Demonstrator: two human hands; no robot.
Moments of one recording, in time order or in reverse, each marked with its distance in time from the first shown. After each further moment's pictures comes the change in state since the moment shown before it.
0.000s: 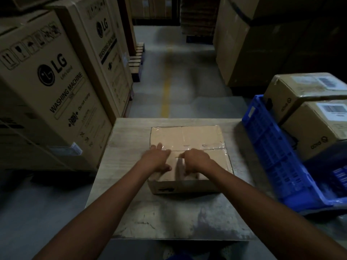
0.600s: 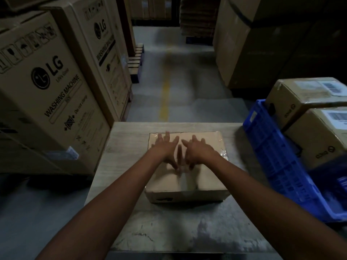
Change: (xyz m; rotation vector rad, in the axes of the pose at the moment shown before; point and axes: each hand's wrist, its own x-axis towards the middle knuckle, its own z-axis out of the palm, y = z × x) left_hand 0.055 0.014 -0.040 -0.182 -0.125 -0.023; right_hand 0.040 0.020 -0.032 -0.011 -0.011 0.101
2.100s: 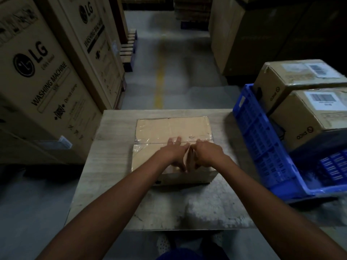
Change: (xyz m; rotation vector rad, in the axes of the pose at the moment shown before) left_hand -0.020 0.081 0.044 0.091 -0.135 0.130; right_hand -0.067 0.062 0.030 -0.021 0.059 -0.026
